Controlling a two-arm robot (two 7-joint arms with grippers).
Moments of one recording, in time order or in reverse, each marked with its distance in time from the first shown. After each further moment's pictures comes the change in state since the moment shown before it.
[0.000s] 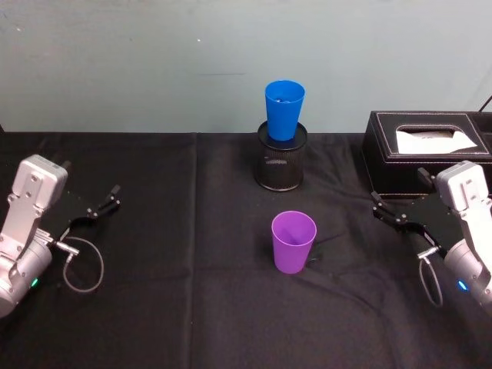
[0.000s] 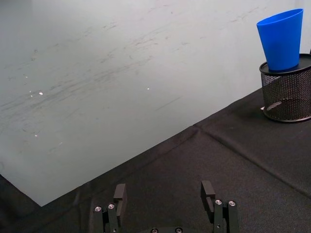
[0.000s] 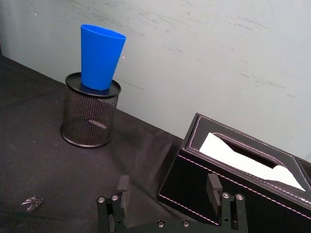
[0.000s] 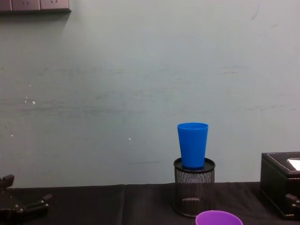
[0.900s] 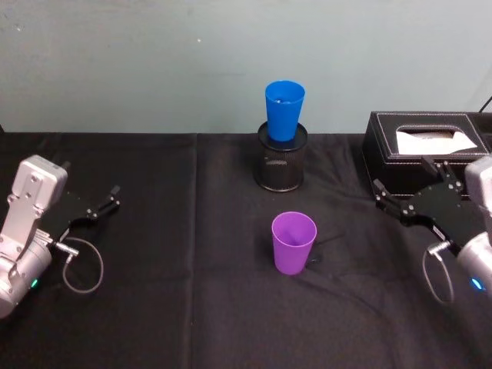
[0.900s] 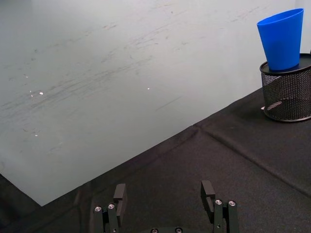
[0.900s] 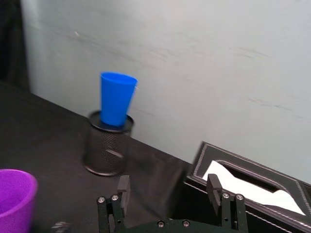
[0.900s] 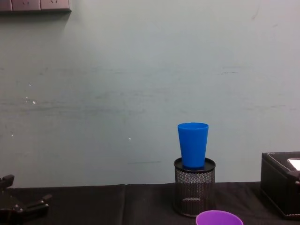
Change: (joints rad) left arm 0.000 0.000 0.000 0.000 0.000 0.000 0.000; right arm -0.060 0.034 0.063 -0.104 0.058 -0.047 0.058
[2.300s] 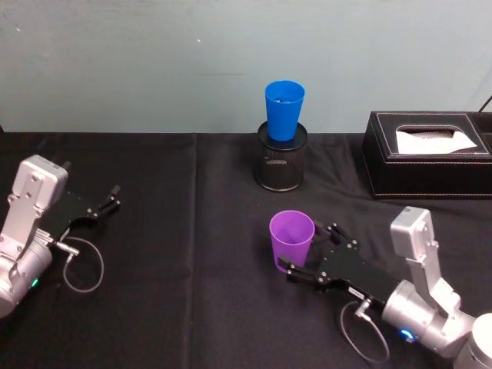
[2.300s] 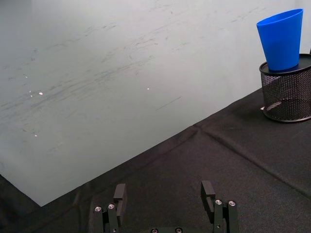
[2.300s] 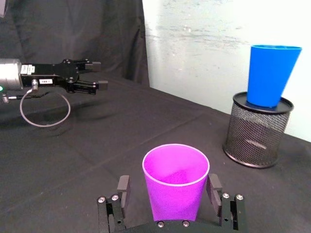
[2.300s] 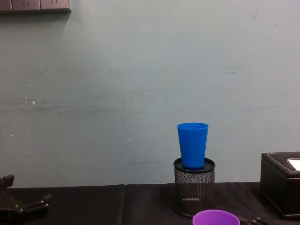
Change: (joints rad) left arm 0.000 0.000 0.000 0.000 0.000 0.000 0.000; right arm 0.014 -0.156 -0.080 0.146 0.089 -0.073 0.447
